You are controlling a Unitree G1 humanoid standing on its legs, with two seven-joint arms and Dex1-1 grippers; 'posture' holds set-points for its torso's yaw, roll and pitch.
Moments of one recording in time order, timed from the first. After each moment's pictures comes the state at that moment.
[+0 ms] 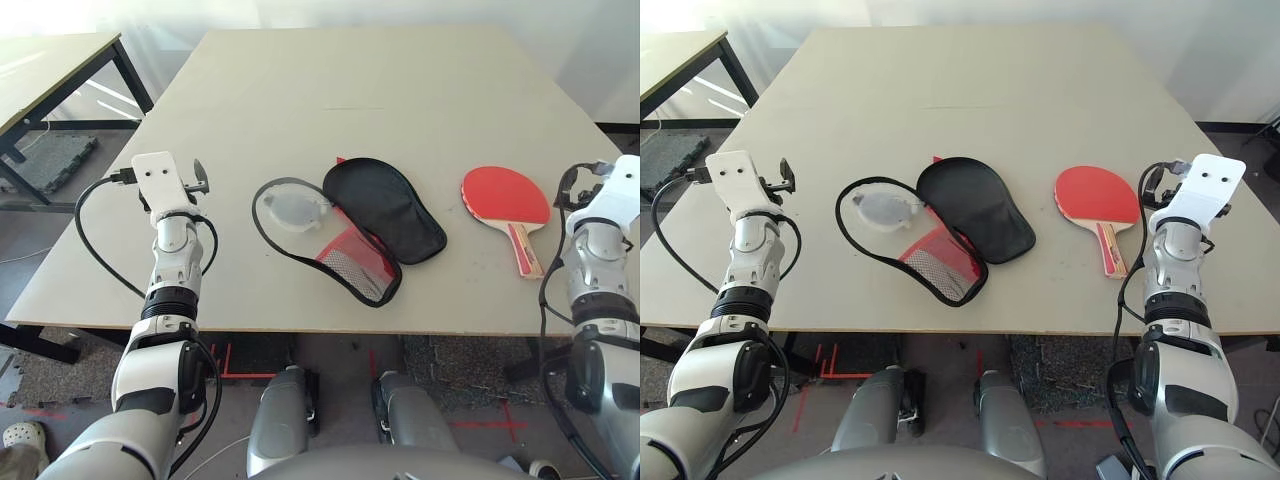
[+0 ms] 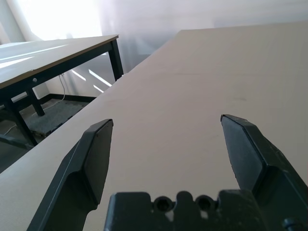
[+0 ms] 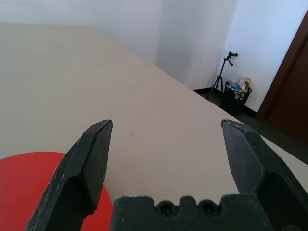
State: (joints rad) left arm -0.62 0.33 0.28 0.80 -0.09 -0.26 0.11; right arm -0.60 -0.52 -0.36 0.93 0.14 -0.28 -0.11
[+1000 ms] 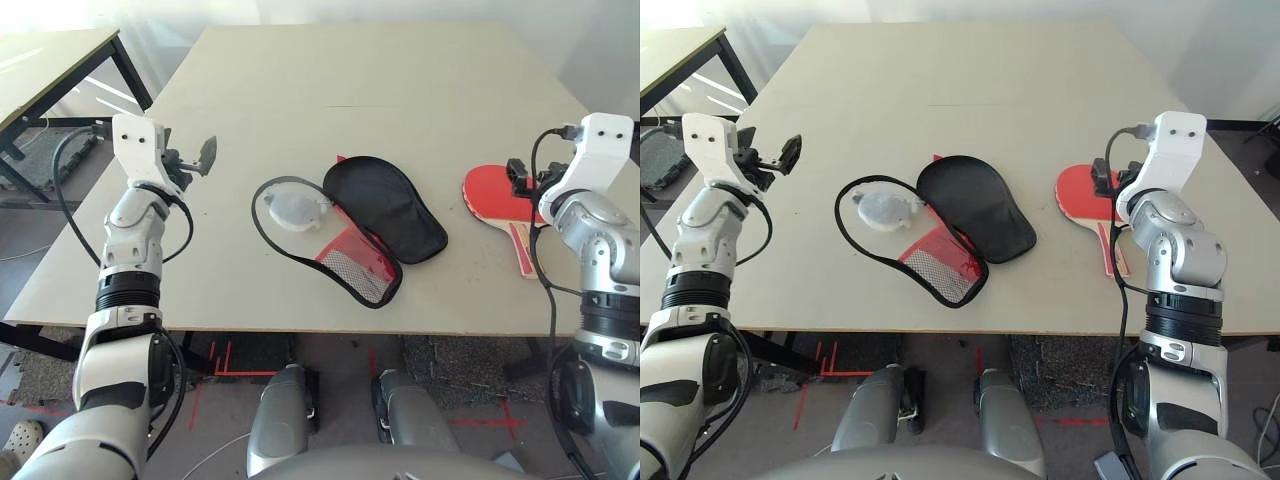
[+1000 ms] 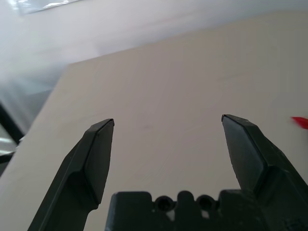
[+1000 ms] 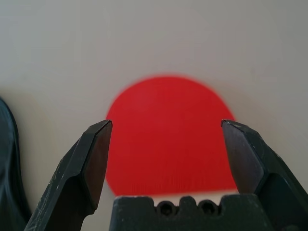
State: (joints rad) left arm -0.63 0.57 0.23 0.53 -0.27 0.03 -0.63; right arm -0.52 -0.48 -0.33 -0.07 0.35 1.10 -0.03
